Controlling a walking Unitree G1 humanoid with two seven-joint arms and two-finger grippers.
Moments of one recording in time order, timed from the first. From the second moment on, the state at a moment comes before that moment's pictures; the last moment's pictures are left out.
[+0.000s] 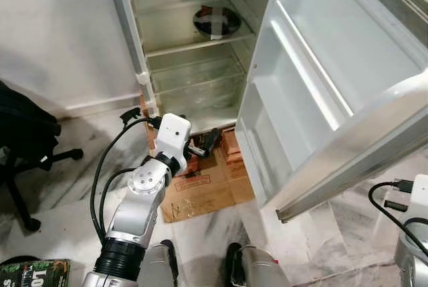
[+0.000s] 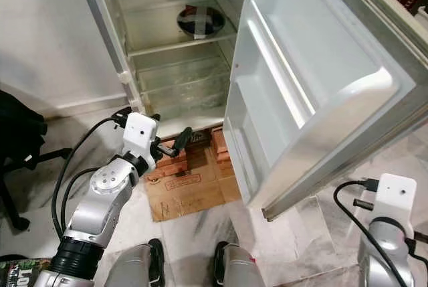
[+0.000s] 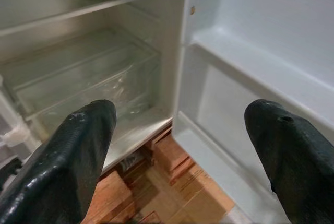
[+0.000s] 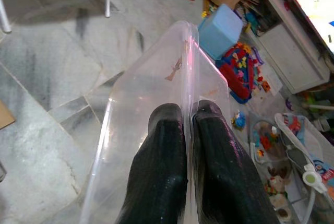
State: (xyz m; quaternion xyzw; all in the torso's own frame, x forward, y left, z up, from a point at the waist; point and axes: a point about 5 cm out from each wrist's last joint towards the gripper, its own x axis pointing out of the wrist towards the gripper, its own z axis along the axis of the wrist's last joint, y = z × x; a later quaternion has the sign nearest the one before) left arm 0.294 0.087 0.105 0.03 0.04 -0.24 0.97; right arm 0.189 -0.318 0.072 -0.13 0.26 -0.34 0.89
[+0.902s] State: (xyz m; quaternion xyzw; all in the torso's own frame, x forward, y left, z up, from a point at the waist) left arm 0.309 0.055 0.106 0.07 0.04 -0.26 0.96; right arm 0.201 -0.265 0.029 -0.10 0.41 0.04 0.91
